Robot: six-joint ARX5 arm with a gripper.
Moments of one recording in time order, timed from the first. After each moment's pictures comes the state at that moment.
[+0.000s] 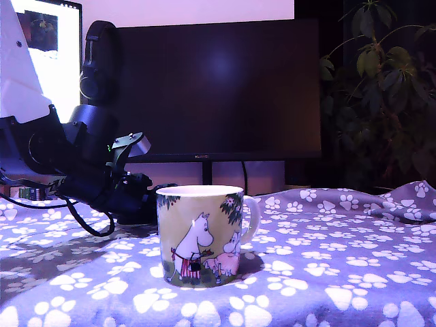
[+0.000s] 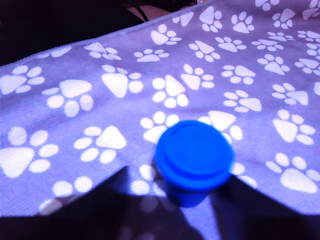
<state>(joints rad) -0.37 2.12 1.00 0.70 0.35 0.02</state>
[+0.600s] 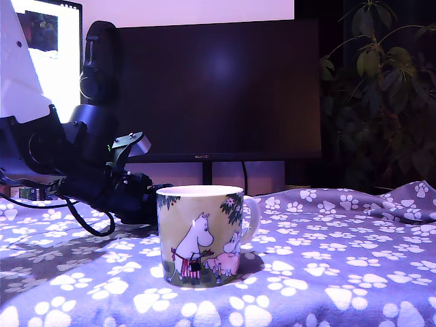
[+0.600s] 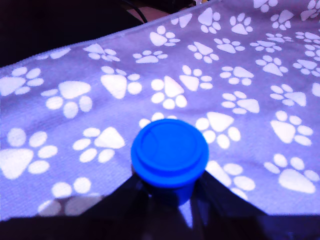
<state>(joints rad) -0.37 2.12 1.00 0.70 0.35 0.02</state>
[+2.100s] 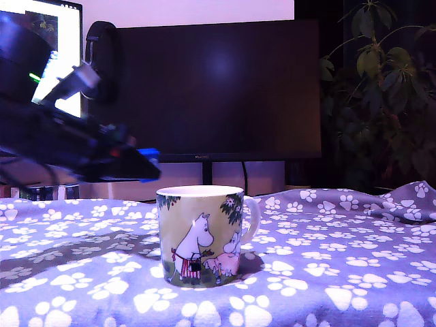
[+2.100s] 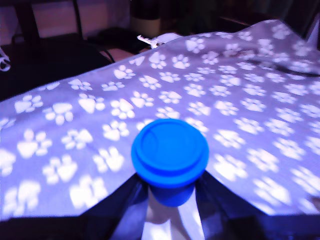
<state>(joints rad) -0.38 1.60 0.55 0.70 0.42 0.00</state>
